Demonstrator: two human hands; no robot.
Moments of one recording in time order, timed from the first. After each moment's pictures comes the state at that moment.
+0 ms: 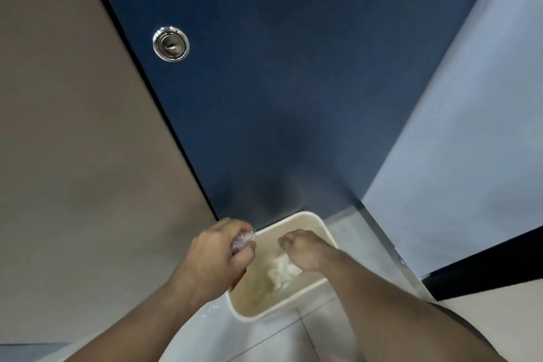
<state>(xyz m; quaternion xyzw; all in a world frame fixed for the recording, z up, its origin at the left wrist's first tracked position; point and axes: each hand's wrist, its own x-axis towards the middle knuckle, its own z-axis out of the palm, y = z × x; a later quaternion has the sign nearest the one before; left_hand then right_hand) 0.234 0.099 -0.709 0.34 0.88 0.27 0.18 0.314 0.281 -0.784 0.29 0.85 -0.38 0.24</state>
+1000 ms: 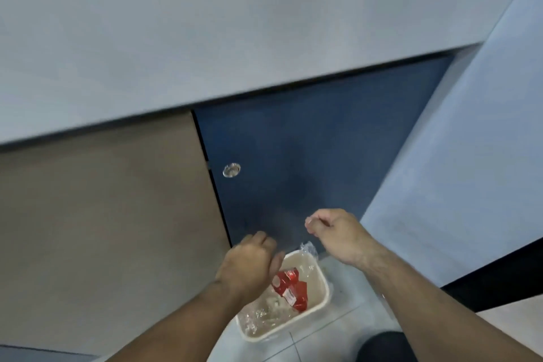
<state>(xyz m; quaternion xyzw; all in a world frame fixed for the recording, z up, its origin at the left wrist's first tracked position) 0.245 0.134 -0.615 0.48 0.87 0.06 0.07 0.344 0.305 -0.565 0.33 0.84 -0.44 0.00</state>
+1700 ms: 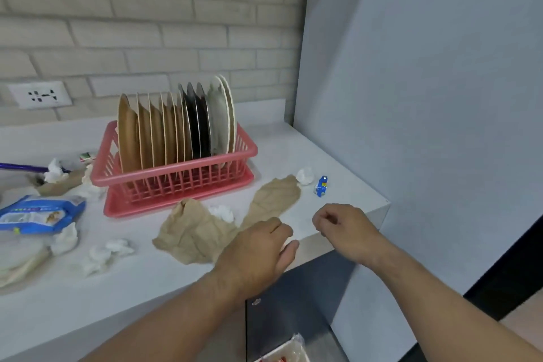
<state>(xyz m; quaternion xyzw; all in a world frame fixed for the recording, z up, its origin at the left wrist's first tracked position) 0.234 0.095 -0.144 0.56 0.79 0.22 -0.10 0.344 0.264 -0.114 0.29 0.88 -0.37 -0.11</state>
